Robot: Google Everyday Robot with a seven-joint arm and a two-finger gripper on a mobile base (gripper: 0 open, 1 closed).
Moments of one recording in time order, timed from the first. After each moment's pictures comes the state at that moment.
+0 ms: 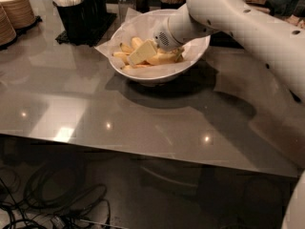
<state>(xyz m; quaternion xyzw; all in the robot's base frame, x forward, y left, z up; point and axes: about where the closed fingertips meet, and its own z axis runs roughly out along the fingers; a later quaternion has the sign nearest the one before) 0.709 0.011 0.884 -0.41 0.82 0.17 0.37</state>
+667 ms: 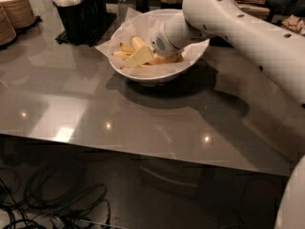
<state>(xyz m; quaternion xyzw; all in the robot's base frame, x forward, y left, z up) 0.705 0.021 0.864 -0.40 0.82 0.19 0.35</state>
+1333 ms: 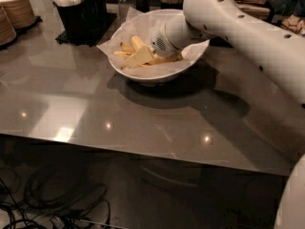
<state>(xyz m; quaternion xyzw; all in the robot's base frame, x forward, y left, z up) 0.705 0.016 0.861 -0.40 0.82 0.19 0.35</state>
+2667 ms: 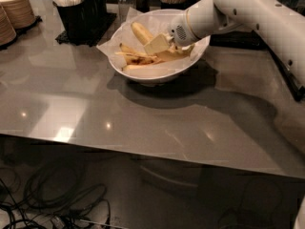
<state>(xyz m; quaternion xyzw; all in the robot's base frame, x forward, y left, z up) 0.695 -0.014 0.907 -0.41 0.80 0.23 0.38</state>
